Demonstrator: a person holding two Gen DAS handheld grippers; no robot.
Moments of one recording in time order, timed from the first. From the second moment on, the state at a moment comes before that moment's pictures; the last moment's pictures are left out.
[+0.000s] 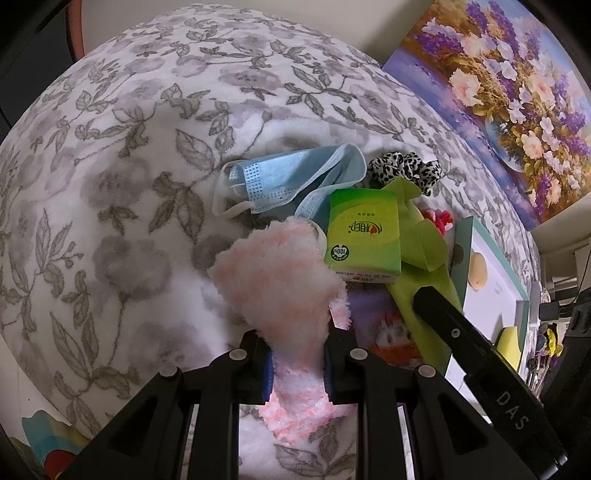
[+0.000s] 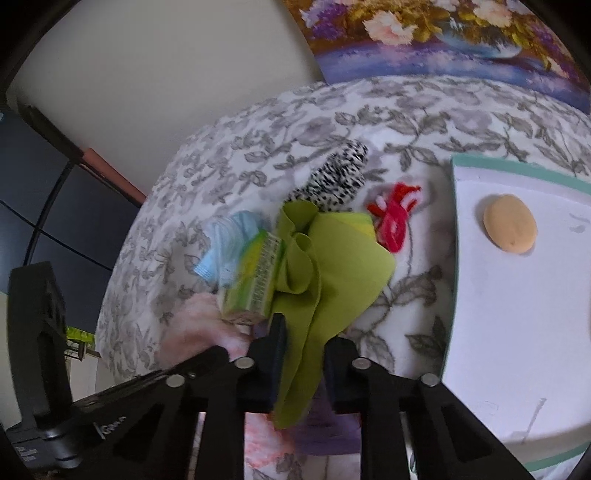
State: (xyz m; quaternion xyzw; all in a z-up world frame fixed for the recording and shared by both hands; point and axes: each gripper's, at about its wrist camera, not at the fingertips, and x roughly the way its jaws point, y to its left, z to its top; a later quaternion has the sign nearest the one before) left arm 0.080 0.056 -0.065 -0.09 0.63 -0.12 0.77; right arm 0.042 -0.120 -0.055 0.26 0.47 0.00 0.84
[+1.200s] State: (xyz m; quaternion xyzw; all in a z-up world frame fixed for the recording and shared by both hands) left arm 0.076 0.061 -0.027 -0.11 0.56 -0.14 0.81; right arm 0.027 -0.123 -0.003 0.28 0.39 0.04 0.88
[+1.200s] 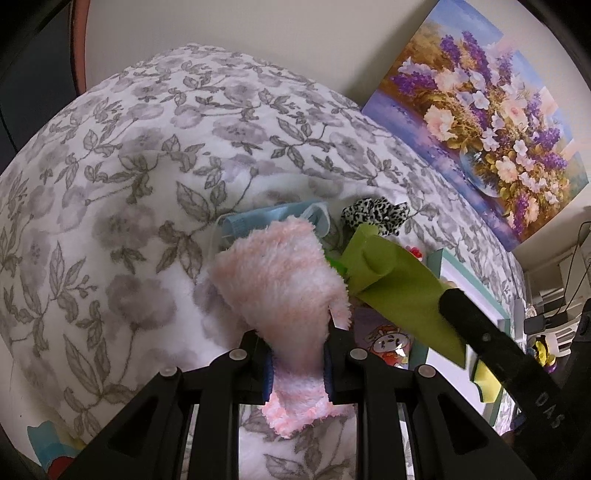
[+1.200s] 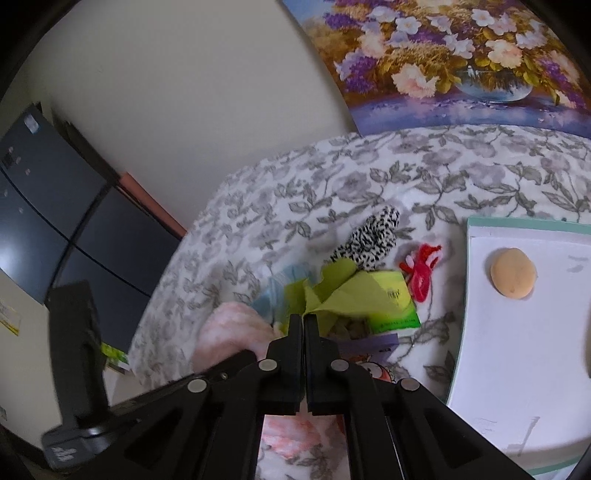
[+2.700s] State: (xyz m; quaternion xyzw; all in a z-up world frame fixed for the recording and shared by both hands) left arm 0.031 -0.166 0.048 0.04 0.50 -0.31 0.81; right arm -0.106 -0.317 0.062 0.36 0.23 -0.18 0.89
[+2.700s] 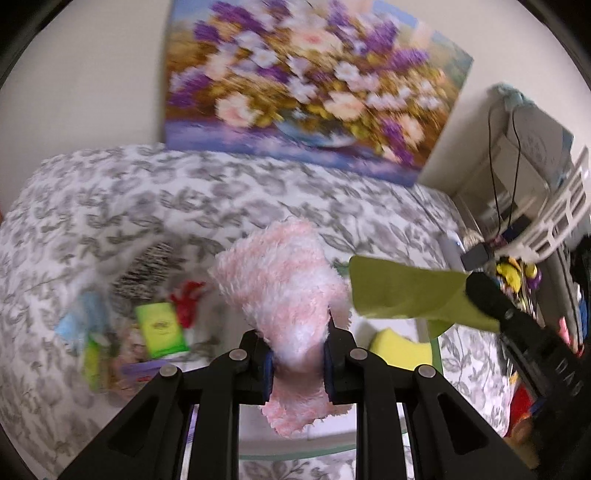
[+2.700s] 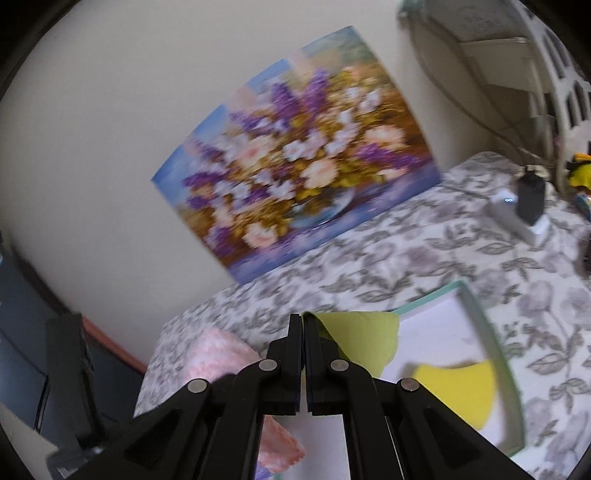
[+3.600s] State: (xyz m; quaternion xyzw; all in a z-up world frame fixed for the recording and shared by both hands) left arm 0.049 -0.208 -0.068 0.10 0.57 -0.29 0.76; right arm -0.065 -0.329 -0.061 0.34 0.42 -0.23 0.81
